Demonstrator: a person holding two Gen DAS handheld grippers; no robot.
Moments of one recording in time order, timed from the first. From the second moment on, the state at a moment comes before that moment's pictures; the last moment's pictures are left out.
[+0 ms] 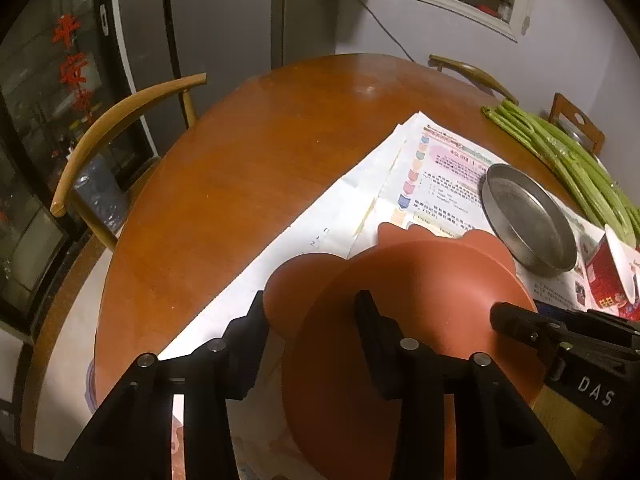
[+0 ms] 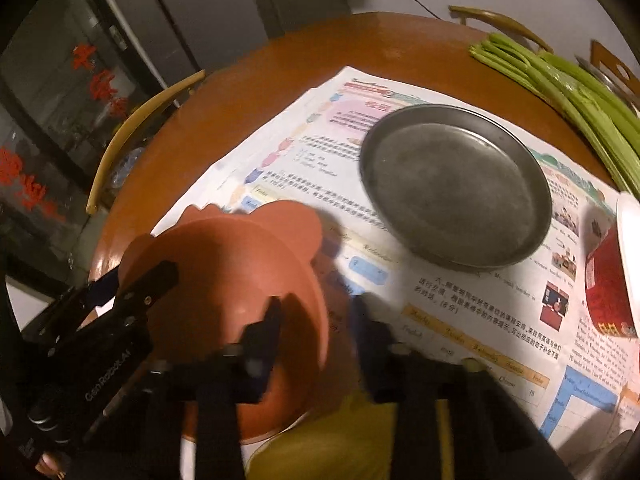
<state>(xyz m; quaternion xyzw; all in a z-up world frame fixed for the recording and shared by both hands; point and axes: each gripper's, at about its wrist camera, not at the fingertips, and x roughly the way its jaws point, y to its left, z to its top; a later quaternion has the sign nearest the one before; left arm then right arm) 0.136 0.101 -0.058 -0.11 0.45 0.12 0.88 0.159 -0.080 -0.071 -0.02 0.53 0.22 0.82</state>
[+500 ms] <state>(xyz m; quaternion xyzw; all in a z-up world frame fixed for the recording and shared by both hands) 0.135 0.095 -0.049 -0.09 0.44 0.12 0.89 0.163 -0.085 -0.069 0.00 0.55 0.21 0.81</state>
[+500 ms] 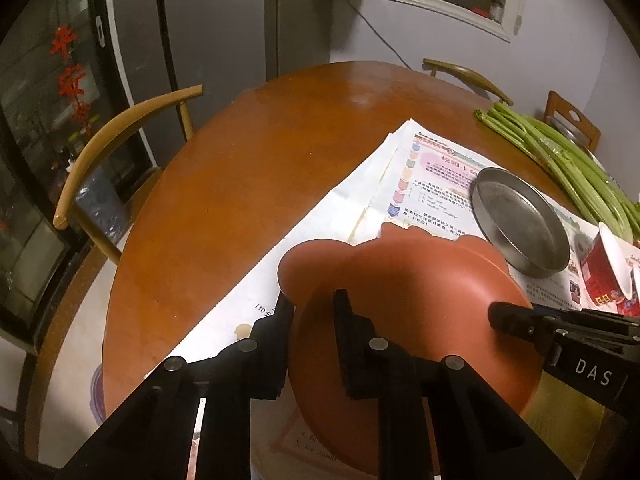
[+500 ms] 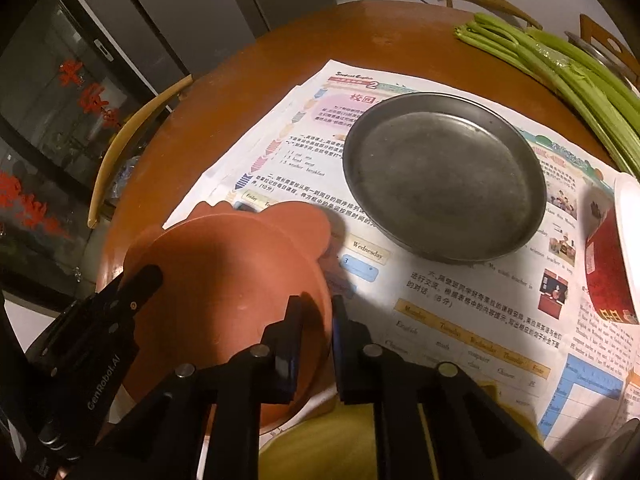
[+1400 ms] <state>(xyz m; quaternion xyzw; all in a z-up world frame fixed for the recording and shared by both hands) 0.142 0.113 -0.052 -0.09 0.43 0.14 0.89 0.177 -0.053 -0.065 -0.04 0.54 0.21 0.81</state>
